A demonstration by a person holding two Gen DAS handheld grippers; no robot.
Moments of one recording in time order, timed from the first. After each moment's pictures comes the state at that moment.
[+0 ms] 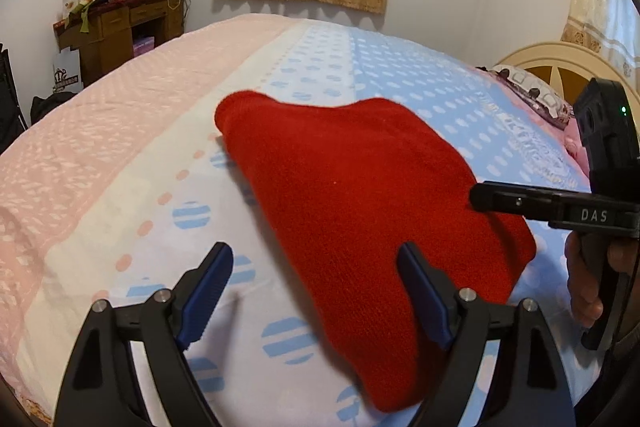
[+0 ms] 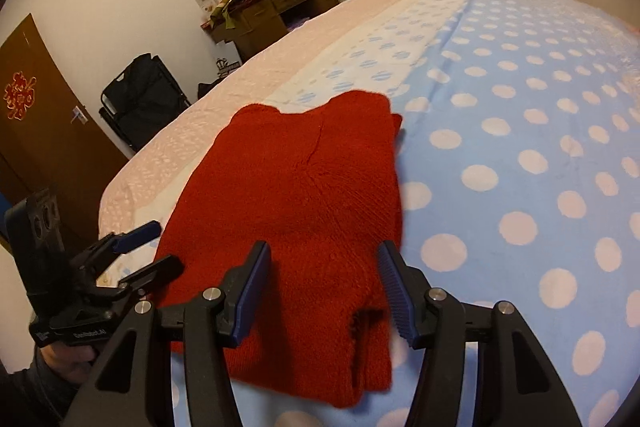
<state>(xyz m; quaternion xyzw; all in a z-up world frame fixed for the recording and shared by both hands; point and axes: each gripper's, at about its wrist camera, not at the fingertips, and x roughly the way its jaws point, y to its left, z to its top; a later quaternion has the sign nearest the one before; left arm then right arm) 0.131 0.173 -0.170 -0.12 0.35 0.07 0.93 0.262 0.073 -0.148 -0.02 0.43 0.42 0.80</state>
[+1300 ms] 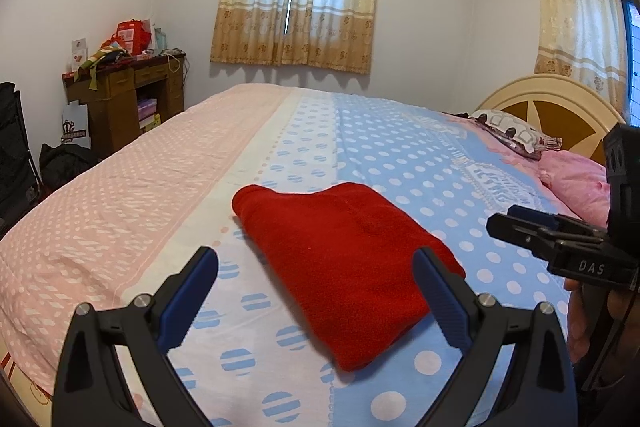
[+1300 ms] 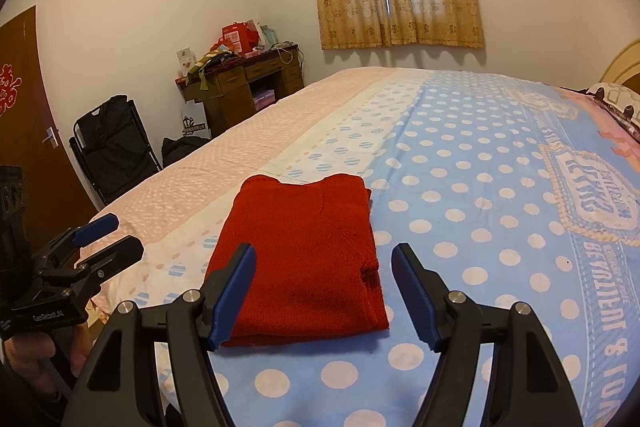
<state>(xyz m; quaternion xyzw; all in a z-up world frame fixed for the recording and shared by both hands) 0.079 0.158 -0.101 -0.09 0.24 0.07 0.96 0.164 0.042 -0.066 -0.03 0.30 0.34 0.89</state>
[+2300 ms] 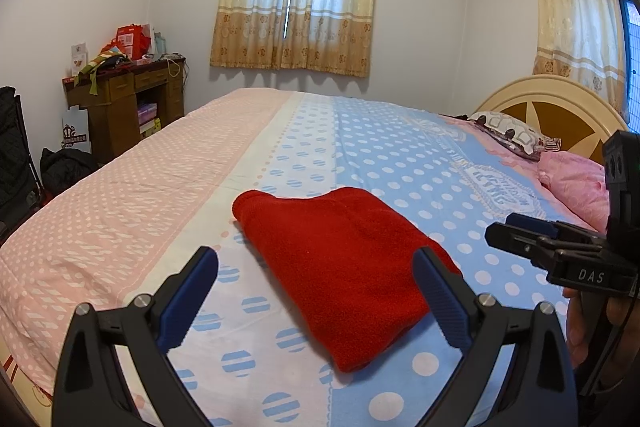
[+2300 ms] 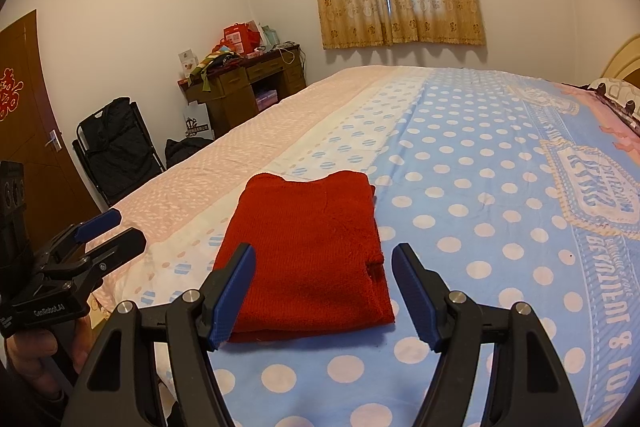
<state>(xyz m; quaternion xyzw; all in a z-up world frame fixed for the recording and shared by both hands) 0.077 0.153 -0.099 -0.09 0.23 0.07 0.97 0.155 0.043 -0.068 -0.02 0.30 0.34 0.89</state>
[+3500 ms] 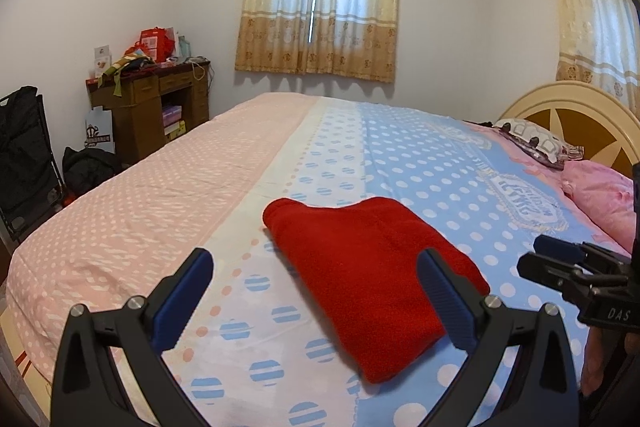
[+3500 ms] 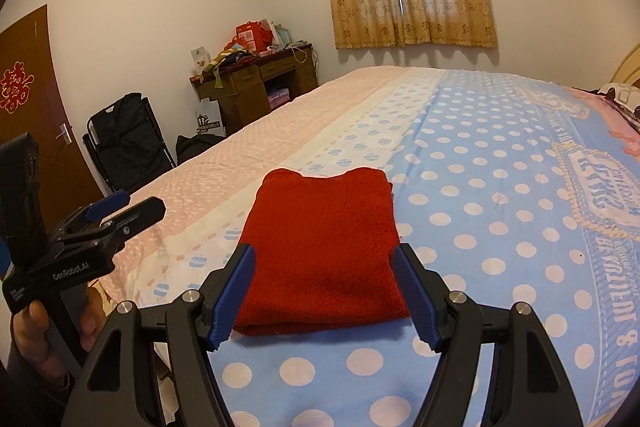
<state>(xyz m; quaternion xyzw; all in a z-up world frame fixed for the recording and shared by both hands) 0.077 0.172 -0.097 -0.08 0.23 0.12 0.96 0.138 0.055 -0.067 -0.02 0.30 0.36 0.89</state>
